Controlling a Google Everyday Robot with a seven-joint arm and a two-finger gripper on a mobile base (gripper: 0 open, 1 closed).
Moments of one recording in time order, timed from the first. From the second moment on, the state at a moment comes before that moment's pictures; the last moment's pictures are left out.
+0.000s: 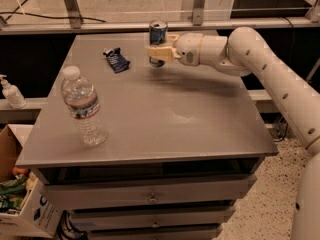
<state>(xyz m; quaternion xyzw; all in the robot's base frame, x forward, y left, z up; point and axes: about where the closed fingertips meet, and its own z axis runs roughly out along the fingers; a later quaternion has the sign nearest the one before) 0.741 0.000 0.896 -0.43 0.61 0.36 0.57</state>
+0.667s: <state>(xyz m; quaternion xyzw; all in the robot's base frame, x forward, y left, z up) 0.748 0.036 0.882 -0.44 0.60 0.38 0.55</state>
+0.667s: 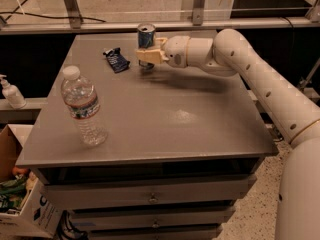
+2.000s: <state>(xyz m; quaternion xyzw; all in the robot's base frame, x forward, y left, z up) 0.750 0.078 0.858 -0.45 0.60 0.40 0.53</state>
